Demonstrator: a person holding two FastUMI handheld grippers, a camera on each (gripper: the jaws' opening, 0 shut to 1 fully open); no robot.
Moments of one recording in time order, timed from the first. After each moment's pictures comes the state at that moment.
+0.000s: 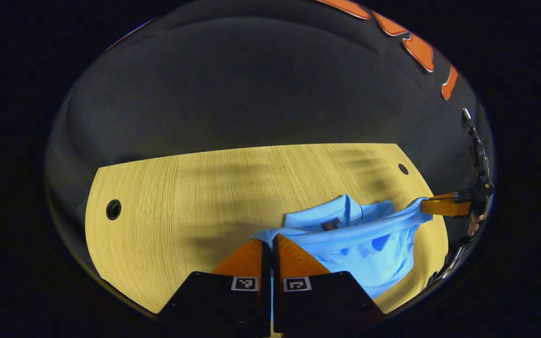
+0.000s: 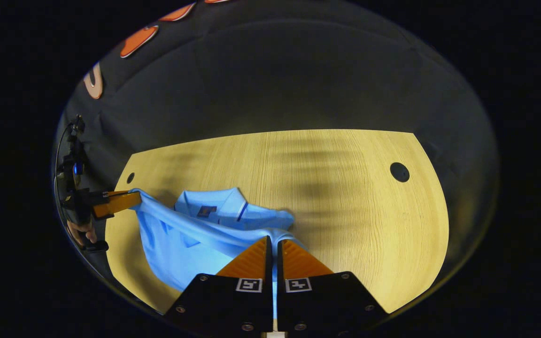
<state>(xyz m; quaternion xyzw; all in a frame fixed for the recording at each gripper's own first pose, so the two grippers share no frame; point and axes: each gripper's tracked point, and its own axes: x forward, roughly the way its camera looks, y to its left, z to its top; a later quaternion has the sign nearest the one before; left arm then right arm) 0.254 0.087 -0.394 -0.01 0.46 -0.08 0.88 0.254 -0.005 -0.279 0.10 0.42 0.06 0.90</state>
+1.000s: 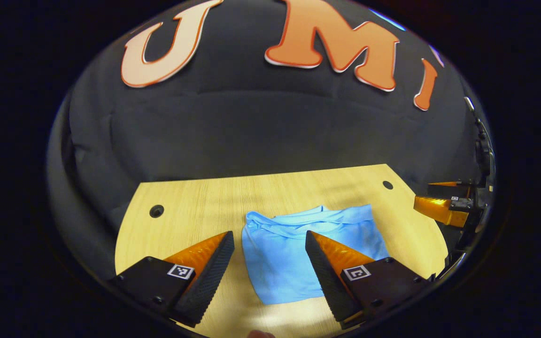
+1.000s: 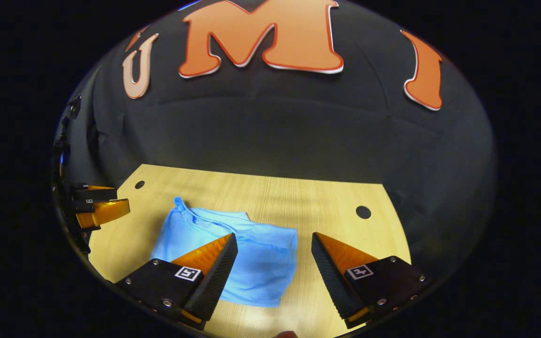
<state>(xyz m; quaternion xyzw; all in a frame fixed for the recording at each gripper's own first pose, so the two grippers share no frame) 0.135 0.054 -0.252 0.03 0.34 -0.03 0.94 0.159 -0.023 -0.162 0.00 0.25 0.03 0.97</state>
